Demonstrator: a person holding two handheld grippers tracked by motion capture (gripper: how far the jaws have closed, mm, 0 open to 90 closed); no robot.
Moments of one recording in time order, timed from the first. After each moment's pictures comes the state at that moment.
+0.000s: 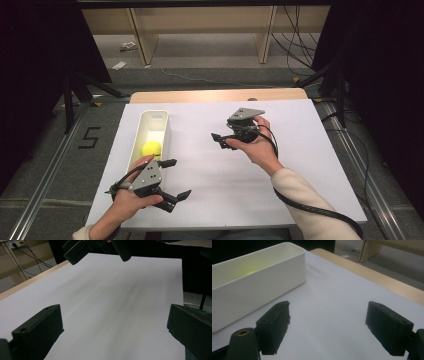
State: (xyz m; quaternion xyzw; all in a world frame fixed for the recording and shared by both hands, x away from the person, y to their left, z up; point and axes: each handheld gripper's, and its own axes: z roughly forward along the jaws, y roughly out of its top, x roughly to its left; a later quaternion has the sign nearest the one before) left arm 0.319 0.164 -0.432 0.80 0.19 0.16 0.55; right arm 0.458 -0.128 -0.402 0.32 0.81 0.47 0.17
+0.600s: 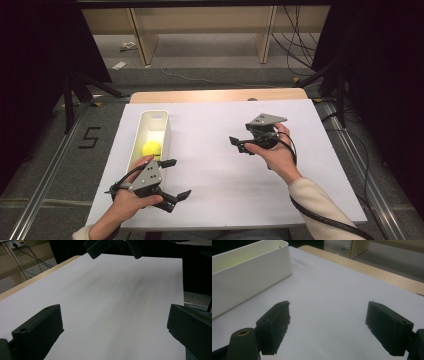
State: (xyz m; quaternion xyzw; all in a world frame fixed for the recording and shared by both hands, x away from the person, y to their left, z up) left arm 0.319 0.164 -0.432 0.80 0.19 0.16 0.55; right arm 0.443 -0.179 -0.411 0.35 0.79 0.47 0.18
